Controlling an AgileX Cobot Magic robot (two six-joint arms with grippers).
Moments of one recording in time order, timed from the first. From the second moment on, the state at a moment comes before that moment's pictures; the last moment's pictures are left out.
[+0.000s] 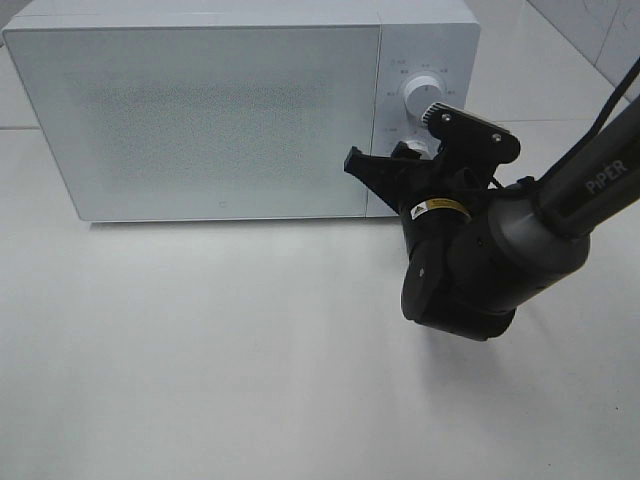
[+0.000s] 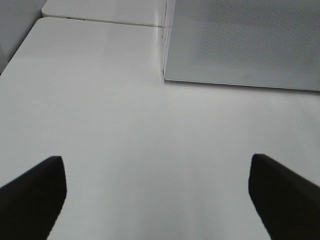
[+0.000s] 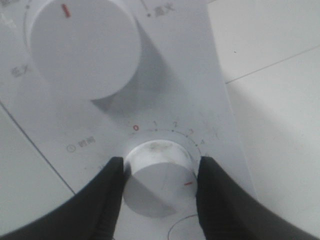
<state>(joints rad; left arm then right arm) 0.03 0.00 -0.52 -0.09 1.07 0.01 0.72 2.12 -0.84 0.82 -1.22 0.17</state>
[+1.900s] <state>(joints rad) 0.03 0.00 -0.52 -0.09 1.07 0.01 0.71 2.13 -0.83 0.81 -1.22 1.49</state>
